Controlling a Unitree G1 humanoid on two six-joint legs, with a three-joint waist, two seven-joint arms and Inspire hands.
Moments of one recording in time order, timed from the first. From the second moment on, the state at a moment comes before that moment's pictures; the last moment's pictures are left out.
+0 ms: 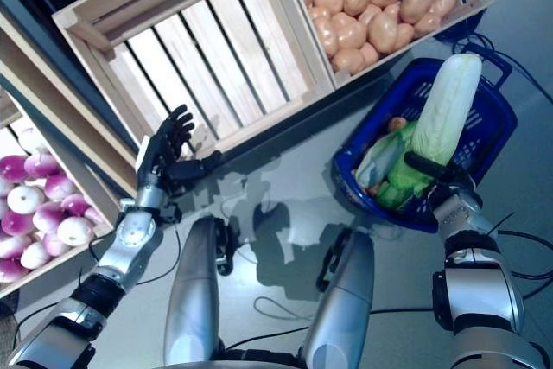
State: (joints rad) left arm -0.36 0.48 -0.38 0.41 -0.49 -0.39 0.27; right arm -0.74 -0.71 -0.01 1.18 0.95 0.12 -0.09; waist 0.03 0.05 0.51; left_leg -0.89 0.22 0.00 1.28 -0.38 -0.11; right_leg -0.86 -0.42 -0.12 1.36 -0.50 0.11
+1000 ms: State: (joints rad) left arm -0.36 0.49 -0.36 0.41 -0.51 -0.38 0.25; right arm -0.69 -0.72 -0.08 1.19 0.95 0.13 -0.05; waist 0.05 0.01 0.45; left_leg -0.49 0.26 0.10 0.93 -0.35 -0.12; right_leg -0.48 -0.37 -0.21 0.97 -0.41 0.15
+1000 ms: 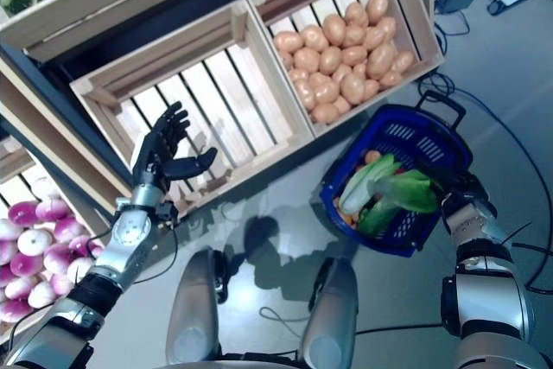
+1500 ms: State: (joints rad) left arm -0.36 0.49 -0.35 0.43 -0.50 -0.37 0.24; right arm -0.66 -0.72 0.07 1.18 0.48 0.17 -0.06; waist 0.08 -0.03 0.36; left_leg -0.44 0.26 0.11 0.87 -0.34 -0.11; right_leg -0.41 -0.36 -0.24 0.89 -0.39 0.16
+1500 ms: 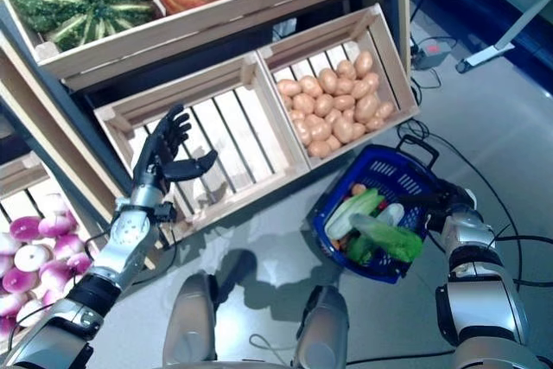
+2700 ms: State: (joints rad) left arm 0.04 0.26 -0.34 0.83 -0.29 -0.27 0.03; right arm 0.03 -0.18 0.30 0.65 0.60 0.00 -0.09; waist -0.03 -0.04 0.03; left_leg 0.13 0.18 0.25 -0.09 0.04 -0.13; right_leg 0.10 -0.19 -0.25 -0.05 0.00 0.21
